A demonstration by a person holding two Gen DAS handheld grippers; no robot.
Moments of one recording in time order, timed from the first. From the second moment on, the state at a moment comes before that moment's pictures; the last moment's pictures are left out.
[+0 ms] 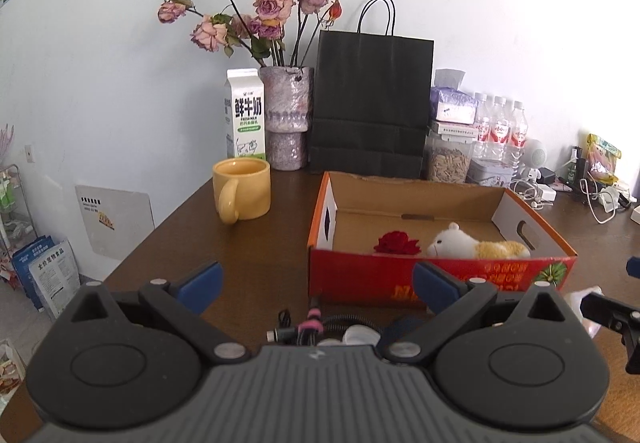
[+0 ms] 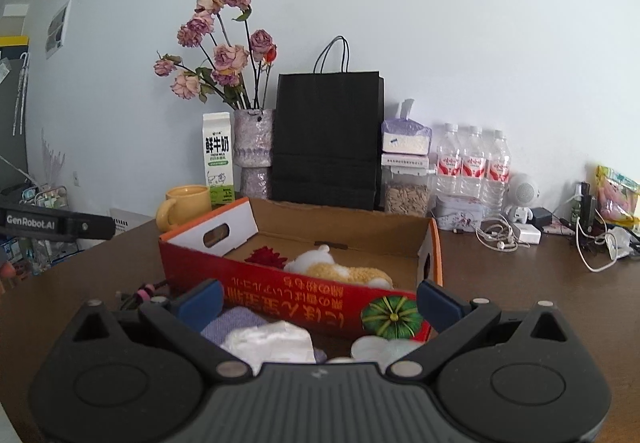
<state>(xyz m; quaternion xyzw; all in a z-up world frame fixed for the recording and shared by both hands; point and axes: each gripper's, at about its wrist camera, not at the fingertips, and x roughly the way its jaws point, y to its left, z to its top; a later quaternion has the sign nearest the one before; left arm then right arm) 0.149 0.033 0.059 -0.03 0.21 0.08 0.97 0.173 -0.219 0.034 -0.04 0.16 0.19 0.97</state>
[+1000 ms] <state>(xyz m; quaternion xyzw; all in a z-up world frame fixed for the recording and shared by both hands) 0.148 0.004 0.000 0.07 0.29 0.00 0.95 0.179 -0.269 -0.013 -0.02 0.25 0.14 0.96</state>
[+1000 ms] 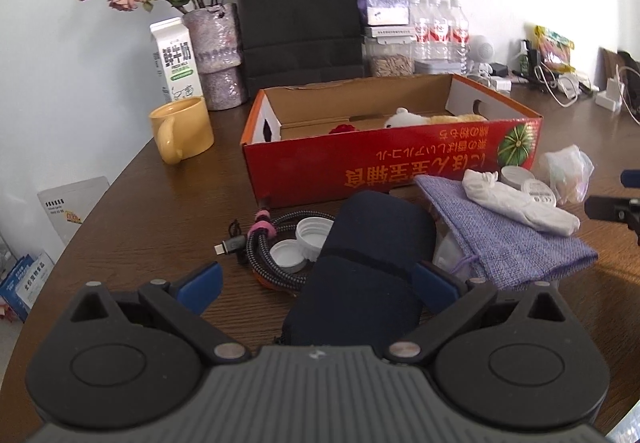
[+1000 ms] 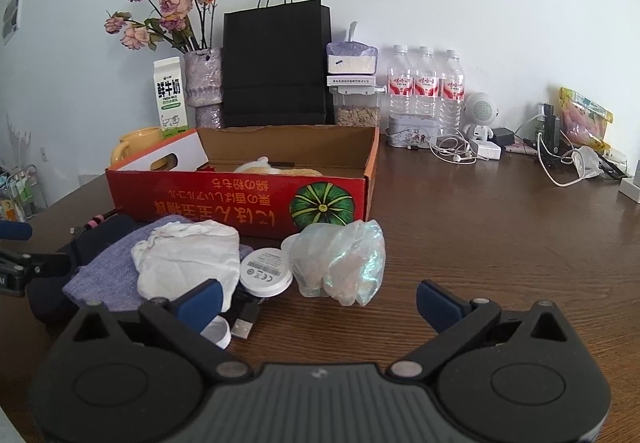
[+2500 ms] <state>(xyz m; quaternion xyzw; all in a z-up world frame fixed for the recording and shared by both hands) 0.162 -0.024 -0.025 0.13 0.29 -0.03 0.95 0.220 -0.270 -0.021 0.00 0.22 0.15 0.96</state>
